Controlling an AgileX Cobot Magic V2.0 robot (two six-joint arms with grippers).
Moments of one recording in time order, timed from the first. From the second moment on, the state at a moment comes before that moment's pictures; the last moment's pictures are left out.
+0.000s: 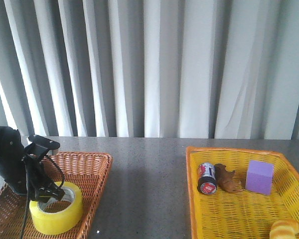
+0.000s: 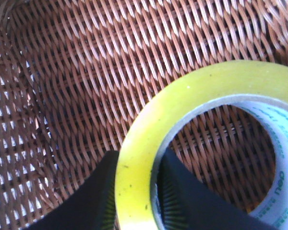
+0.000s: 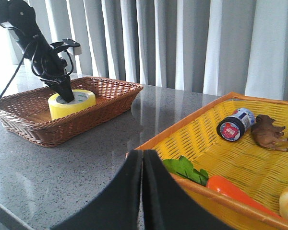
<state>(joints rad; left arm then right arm) -0.08 1.93 -1.59 -0.02 0.89 0.29 0.40 0.07 -0.18 0.54 0.24 -0.48</state>
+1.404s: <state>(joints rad) -0.08 0.66 -1.07 -0.25 0.71 0.23 0.40 0.42 -0.18 0.57 -0.15 -0.48</state>
